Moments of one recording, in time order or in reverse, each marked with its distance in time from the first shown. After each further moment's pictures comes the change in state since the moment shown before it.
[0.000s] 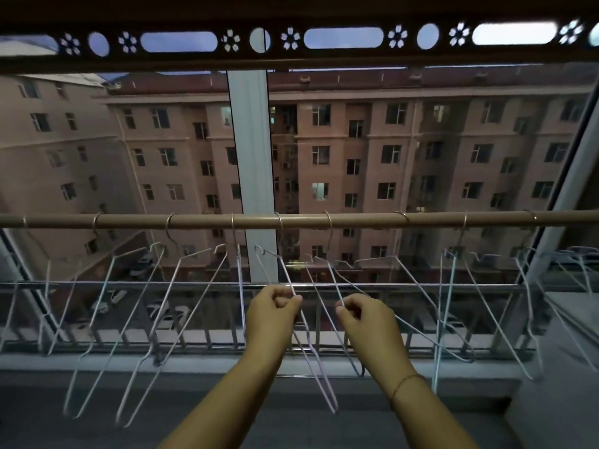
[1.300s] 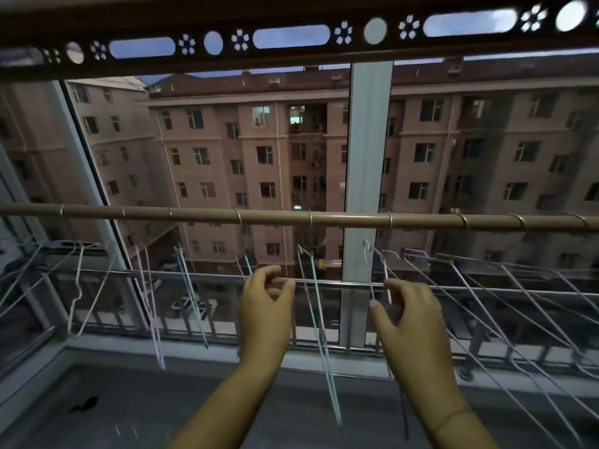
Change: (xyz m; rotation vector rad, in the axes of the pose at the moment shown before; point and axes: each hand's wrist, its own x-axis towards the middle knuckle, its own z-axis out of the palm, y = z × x) left_hand 0.074 -0.045 -0.326 0.144 0.286 0.212; right_hand -0.060 -0.201 0.223 -0.092 0.246 -0.116
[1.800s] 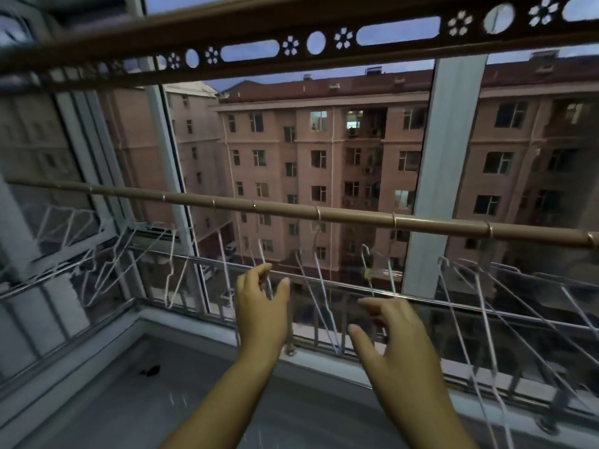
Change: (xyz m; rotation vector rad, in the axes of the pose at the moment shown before) left_hand 0.032 -0.044 -0.085 0.094 0.218 -0.022; right_hand -0.038 -0.072 0.055 0.198 -0.285 -0.248
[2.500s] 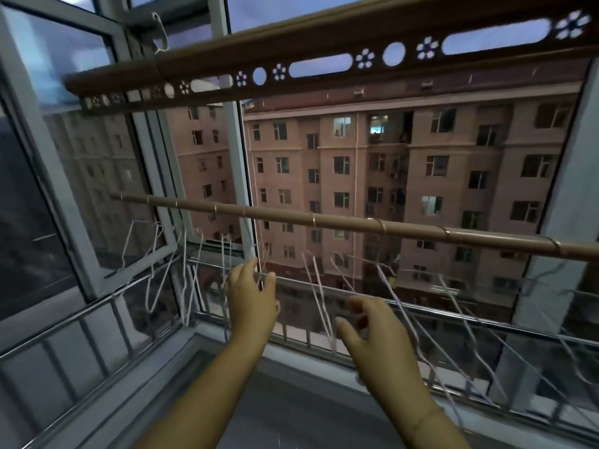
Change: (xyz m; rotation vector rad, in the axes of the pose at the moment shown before) left_hand 0.224 -0.110 -0.206 0.230 0.063 0.017; right_hand 0.085 -0.157 0.269 0.059 -0.120 0.041
